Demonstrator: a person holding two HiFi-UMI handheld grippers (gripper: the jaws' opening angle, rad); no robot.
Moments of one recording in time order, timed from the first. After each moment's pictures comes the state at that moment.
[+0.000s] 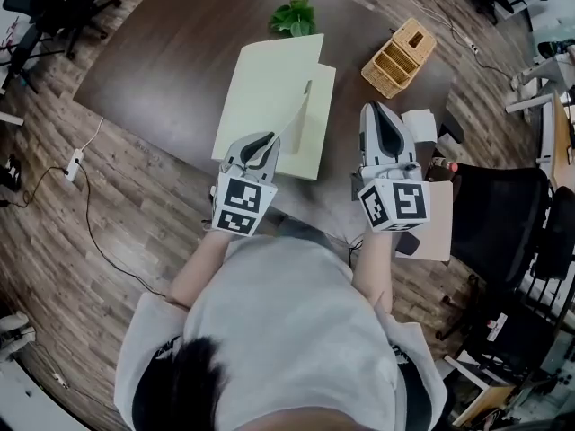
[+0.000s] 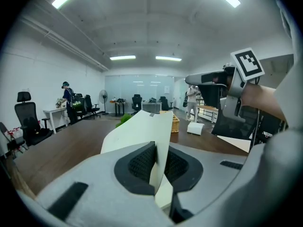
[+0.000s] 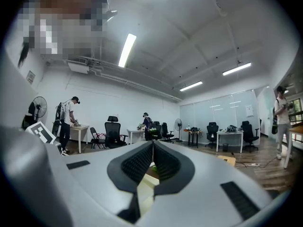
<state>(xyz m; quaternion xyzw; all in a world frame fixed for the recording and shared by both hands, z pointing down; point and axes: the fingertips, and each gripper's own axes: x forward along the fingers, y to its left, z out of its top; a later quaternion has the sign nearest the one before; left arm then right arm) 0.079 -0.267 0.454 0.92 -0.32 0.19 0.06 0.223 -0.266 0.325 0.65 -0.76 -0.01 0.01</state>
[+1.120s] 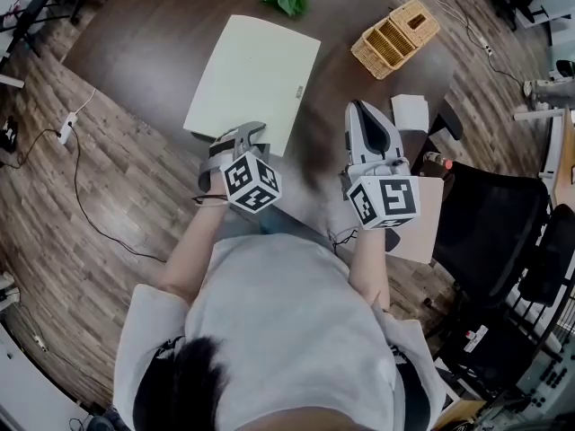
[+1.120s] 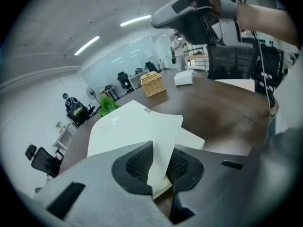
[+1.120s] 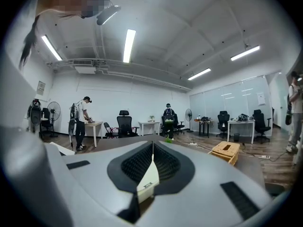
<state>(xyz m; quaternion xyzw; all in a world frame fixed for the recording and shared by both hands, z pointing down) 0.148 -0.228 0.566 0.84 -0.29 0.45 -0.07 0.276 -0.232 0.382 0.59 -0.81 0.04 0.04</state>
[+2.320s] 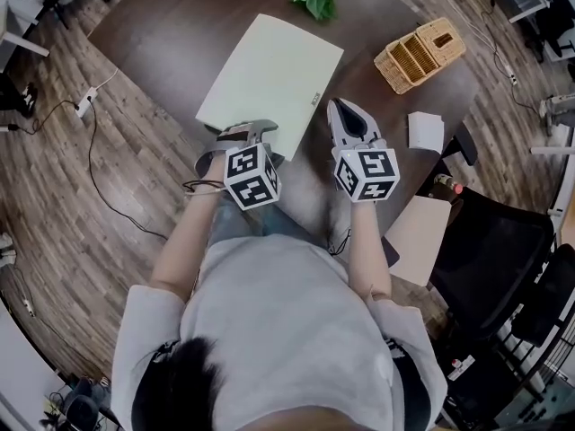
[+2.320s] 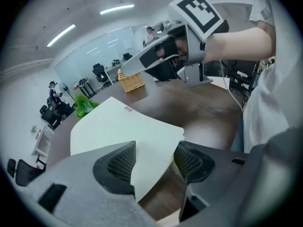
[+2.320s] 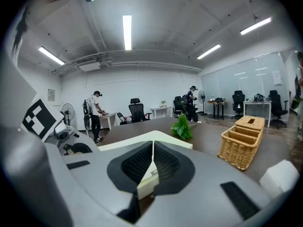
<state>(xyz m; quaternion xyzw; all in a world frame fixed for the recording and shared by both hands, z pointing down) 0.156 -0.198 0.570 0.85 -0.15 0.51 -0.04 0.244 -0.279 0.478 0.51 -0.85 0.12 0.09</state>
